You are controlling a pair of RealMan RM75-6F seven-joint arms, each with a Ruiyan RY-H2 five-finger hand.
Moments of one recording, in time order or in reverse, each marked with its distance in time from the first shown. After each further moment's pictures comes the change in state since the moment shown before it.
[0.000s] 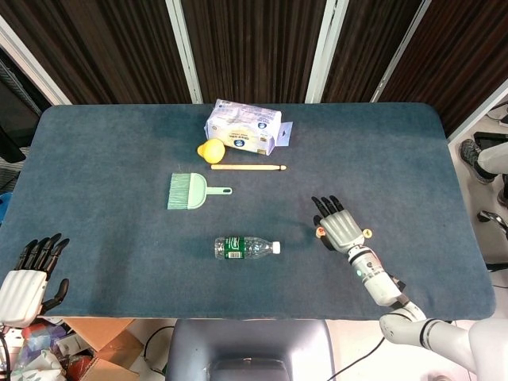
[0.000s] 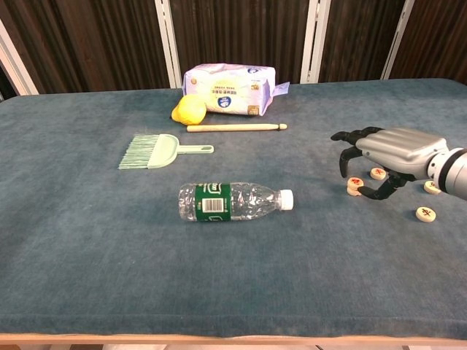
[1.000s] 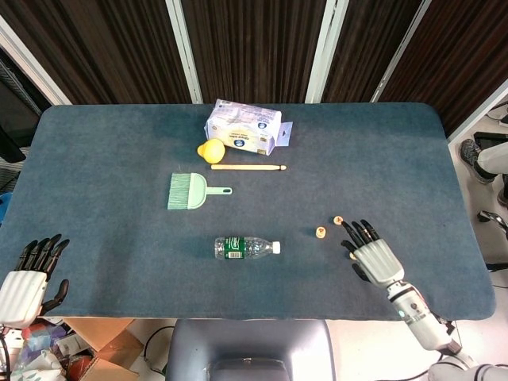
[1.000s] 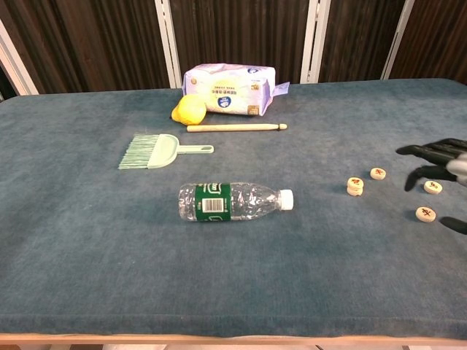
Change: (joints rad) left arm 0.003 0.000 0.002 -0.003 0.004 0.004 0.006; right arm -0.234 0.191 -0.196 -0.160 -0.202 0.317 0.045
